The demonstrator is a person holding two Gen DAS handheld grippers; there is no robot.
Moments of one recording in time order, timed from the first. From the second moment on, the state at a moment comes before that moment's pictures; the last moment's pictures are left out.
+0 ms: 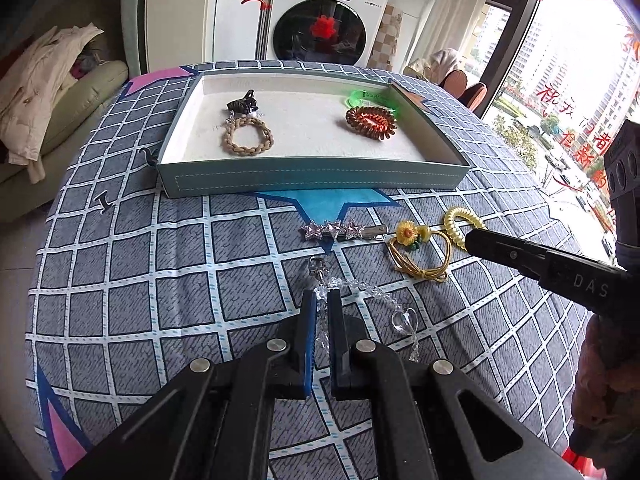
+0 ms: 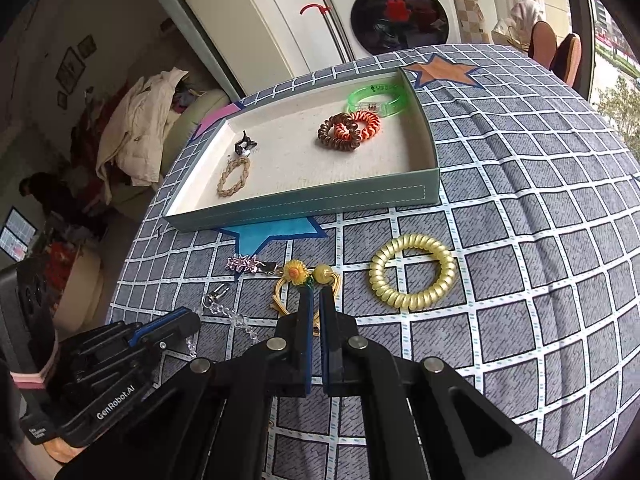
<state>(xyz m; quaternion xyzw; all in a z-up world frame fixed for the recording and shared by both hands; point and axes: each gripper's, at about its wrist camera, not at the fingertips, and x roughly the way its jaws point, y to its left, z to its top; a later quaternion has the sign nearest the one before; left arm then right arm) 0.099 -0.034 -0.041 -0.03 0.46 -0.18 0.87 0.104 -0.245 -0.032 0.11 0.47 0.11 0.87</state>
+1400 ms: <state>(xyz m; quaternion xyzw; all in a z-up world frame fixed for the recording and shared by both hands) 0.113 -0.008 0.004 -0.06 0.41 -0.18 0.89 0.126 -0.208 0.002 -0.02 0.44 0.13 0.89</state>
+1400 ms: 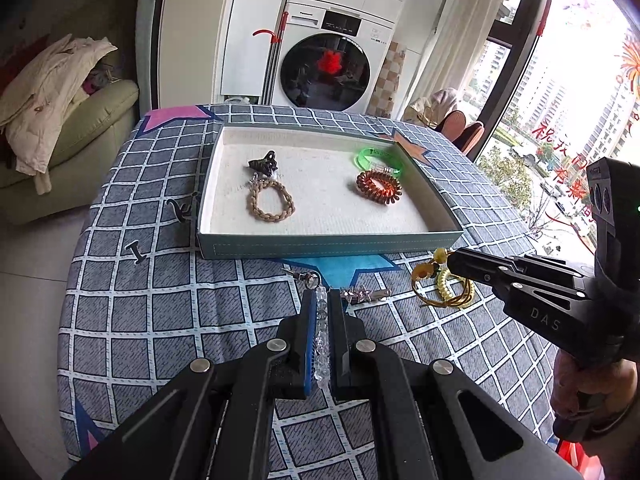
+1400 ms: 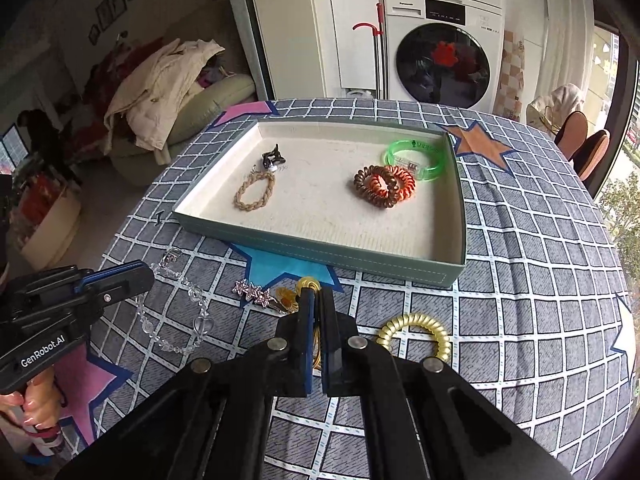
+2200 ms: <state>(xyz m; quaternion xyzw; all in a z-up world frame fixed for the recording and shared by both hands) 0.214 -0.022 0.044 -0.04 0.36 -0.19 0.91 0.211 -0.205 0.023 0.02 0.42 0.12 0.90</state>
